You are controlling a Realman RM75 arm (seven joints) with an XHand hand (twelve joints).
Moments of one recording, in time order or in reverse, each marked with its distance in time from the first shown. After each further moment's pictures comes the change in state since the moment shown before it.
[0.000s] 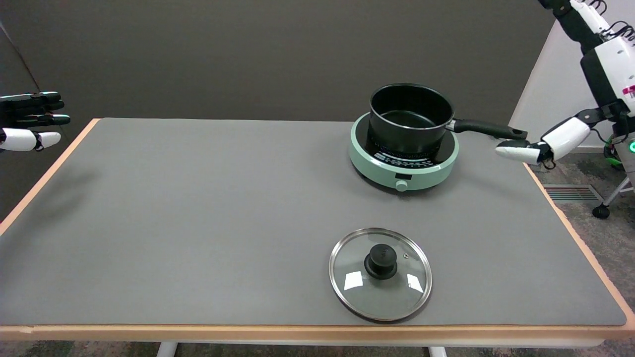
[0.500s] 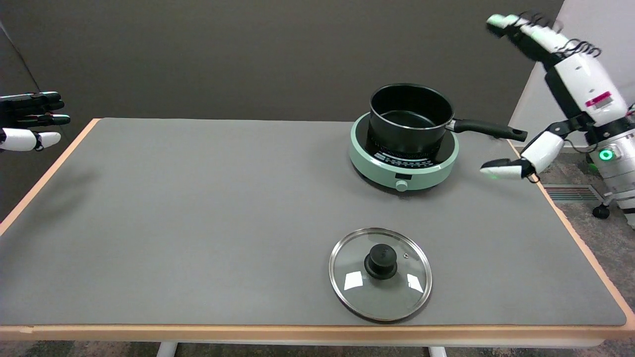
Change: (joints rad) arm 0.015 0.006 -0.041 -0.002 -0.145 -0.019 0.051
